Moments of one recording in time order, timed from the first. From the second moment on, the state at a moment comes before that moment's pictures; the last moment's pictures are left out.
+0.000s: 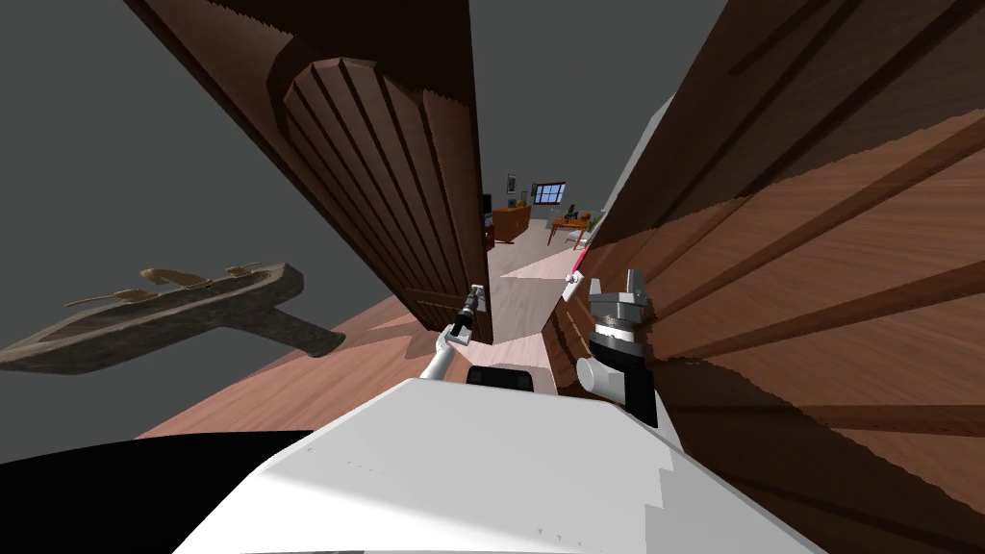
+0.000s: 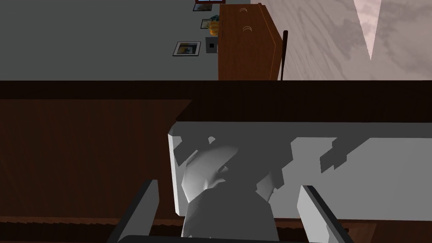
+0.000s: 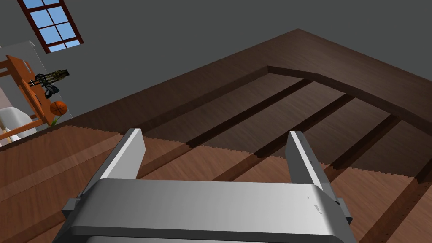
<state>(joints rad) -0.14 0.02 -0.05 -1.13 -0.14 -0.34 0.14</state>
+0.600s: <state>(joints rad) -0.13 0.03 -0.05 -1.12 -0.14 -0.34 0.14</state>
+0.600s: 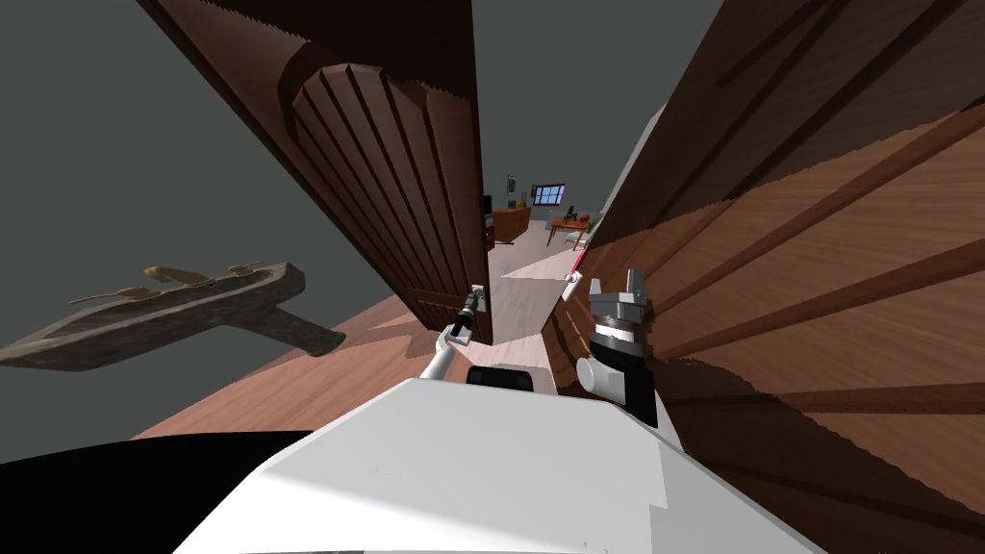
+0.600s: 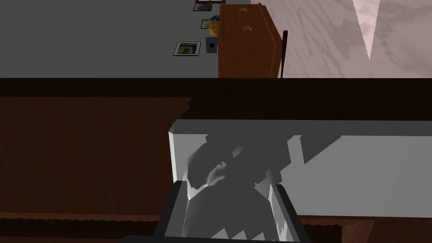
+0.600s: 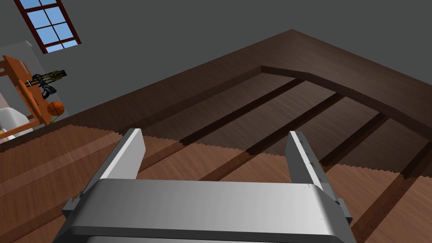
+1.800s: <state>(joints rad) -0.13 0.05 -0.05 -1.12 0.10 -0.37 -0.10</state>
